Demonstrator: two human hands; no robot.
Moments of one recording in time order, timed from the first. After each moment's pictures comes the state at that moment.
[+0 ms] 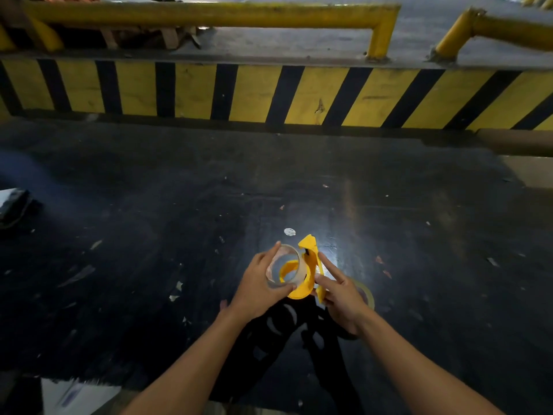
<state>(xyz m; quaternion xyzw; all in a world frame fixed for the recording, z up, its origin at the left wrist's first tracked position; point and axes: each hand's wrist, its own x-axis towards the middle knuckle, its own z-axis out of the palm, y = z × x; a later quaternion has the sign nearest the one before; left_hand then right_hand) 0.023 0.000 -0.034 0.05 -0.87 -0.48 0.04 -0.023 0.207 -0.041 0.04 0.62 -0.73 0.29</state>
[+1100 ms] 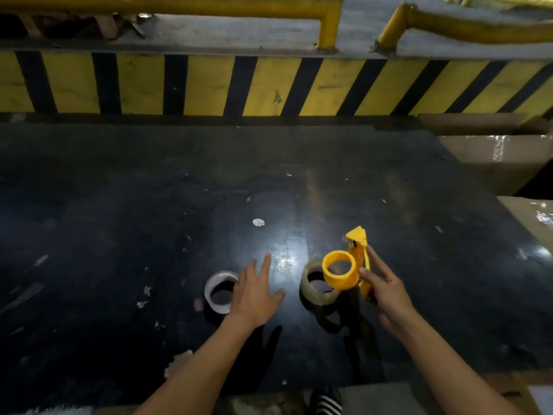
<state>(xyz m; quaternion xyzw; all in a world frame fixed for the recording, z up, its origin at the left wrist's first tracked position) 0.035 0.047 -0.060 0.04 -0.97 -0.24 -0.09 0.025 0.313 -0.008 0.17 0.67 -0.72 0.07</state>
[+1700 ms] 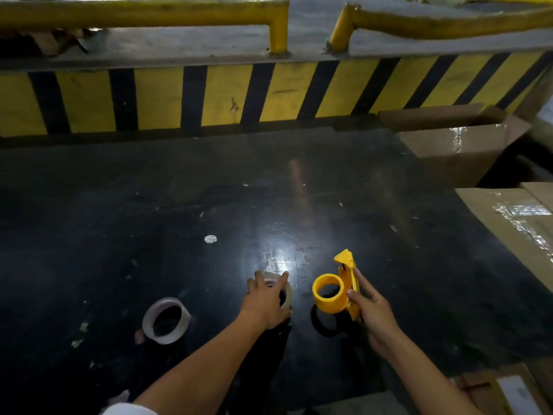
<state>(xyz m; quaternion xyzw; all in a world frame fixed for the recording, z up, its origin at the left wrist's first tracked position) -0.024 0.182 -0.064 -0.05 -0.96 -0.12 -0.25 0.019 0.413 -0.031 0.24 0.65 -0.71 0.08</state>
